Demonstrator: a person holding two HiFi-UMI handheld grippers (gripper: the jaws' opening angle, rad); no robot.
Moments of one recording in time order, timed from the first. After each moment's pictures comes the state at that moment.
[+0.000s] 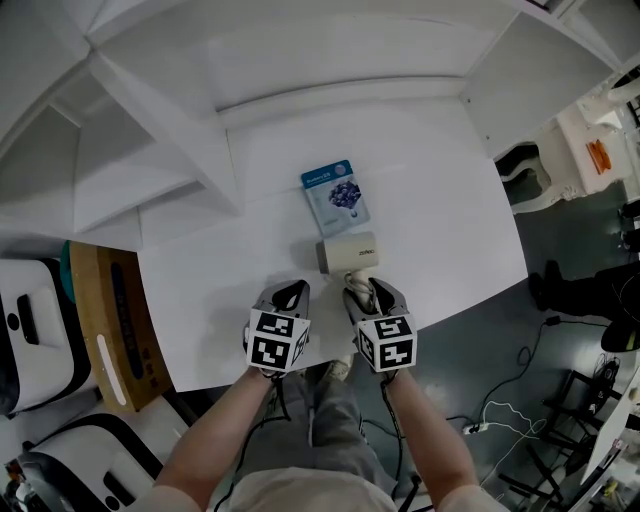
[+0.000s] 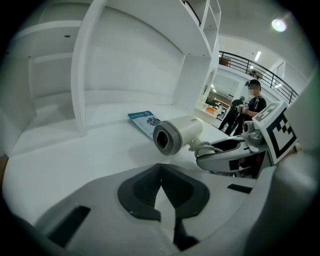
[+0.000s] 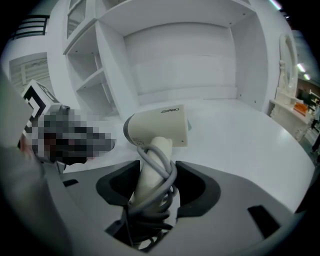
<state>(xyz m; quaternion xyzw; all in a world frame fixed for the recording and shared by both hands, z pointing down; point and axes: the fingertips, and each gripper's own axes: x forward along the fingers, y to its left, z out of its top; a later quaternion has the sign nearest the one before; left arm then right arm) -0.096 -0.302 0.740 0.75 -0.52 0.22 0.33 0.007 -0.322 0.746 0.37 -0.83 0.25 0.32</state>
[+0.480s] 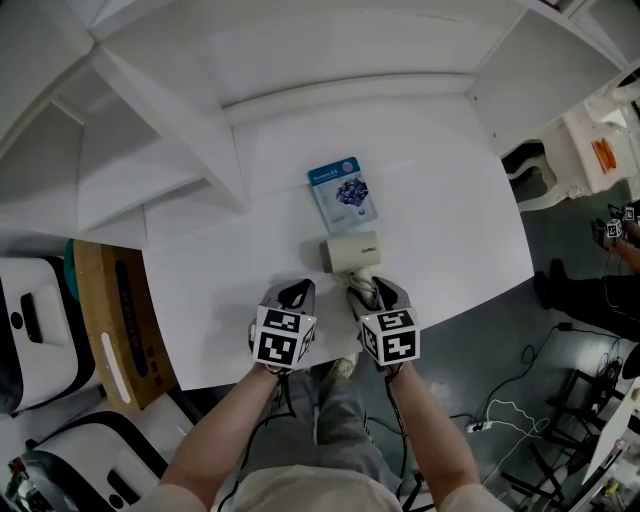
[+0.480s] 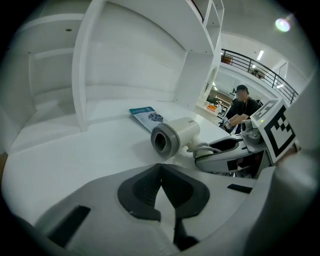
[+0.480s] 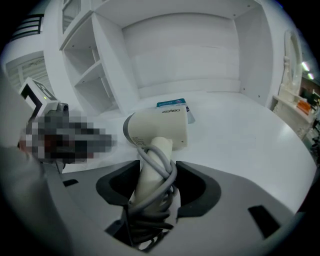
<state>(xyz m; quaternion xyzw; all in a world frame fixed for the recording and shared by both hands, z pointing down) -0.098 -0.298 0.751 0.75 -0.52 0.23 0.35 0.004 -0.318 0.761 0.36 -0.82 0.26 0.35</state>
